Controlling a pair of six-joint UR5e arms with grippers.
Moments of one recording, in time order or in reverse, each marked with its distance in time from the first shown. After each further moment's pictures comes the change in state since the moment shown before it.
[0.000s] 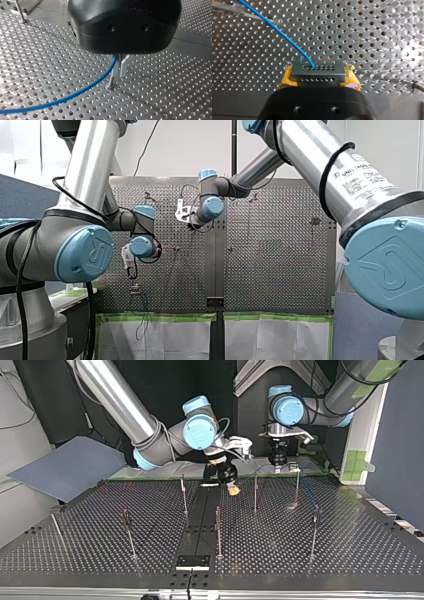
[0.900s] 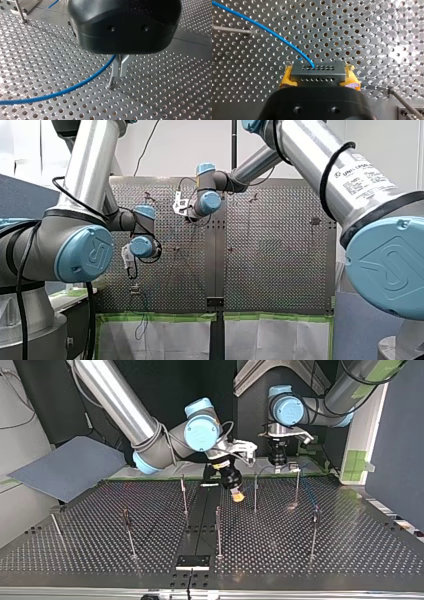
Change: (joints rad) left arm 0.000 0.000 0.000 0.000 0.000 0.000; right arm 0.009 0.000 -0.061 0.003 0.001 0.009
